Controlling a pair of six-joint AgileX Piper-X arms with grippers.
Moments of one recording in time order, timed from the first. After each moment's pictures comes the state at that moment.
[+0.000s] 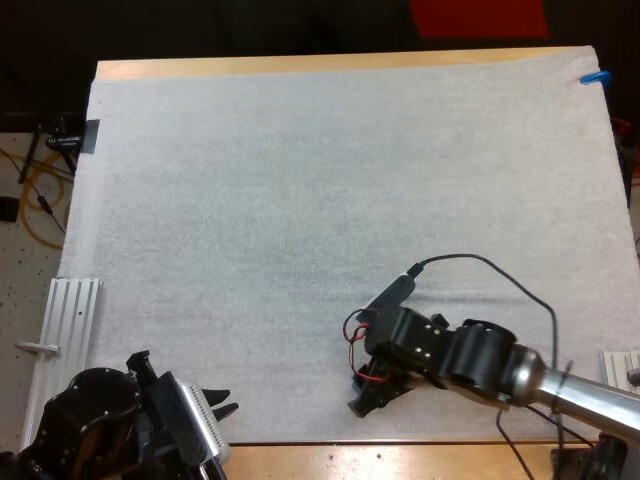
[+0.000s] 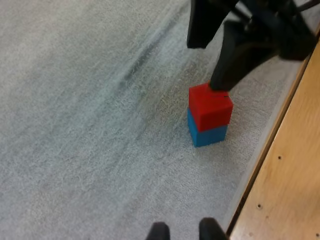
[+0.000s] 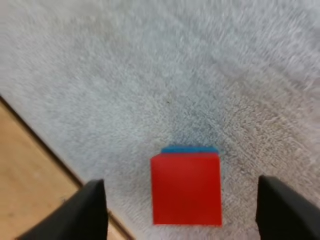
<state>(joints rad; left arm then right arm) -0.62 0.39 -0.91 1.43 0.27 -1.50 1.12 1.26 -0.99 0.90 0.01 -1.53</state>
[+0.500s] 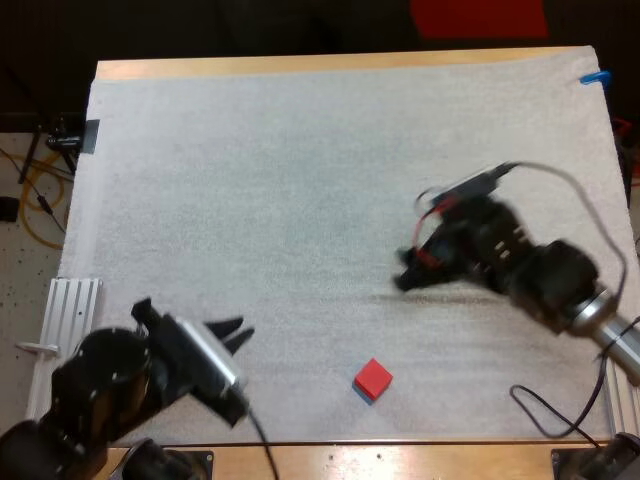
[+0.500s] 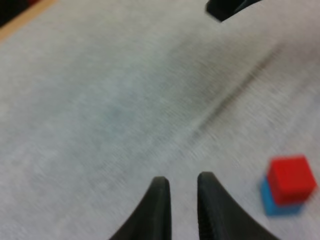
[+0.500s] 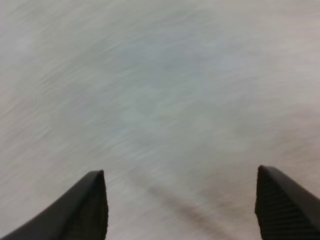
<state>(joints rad) -0.53 0.52 -0.91 1.06 0.17 -1.60 0.63 1.22 -1.06 0.80 0.03 -1.72</state>
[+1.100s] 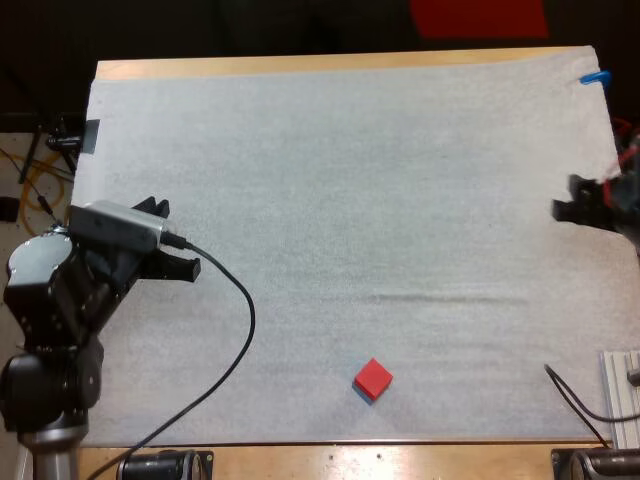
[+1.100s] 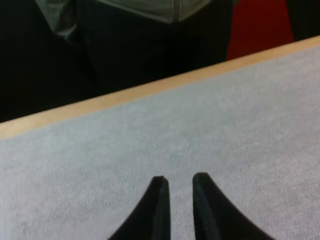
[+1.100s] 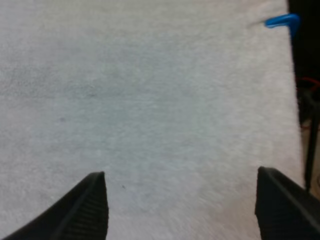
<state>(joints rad) 0.08 0.70 -0.91 0.69 0.33 -1.59 0.02 0.98 -1.06 0.86 -0.02 -1.93</state>
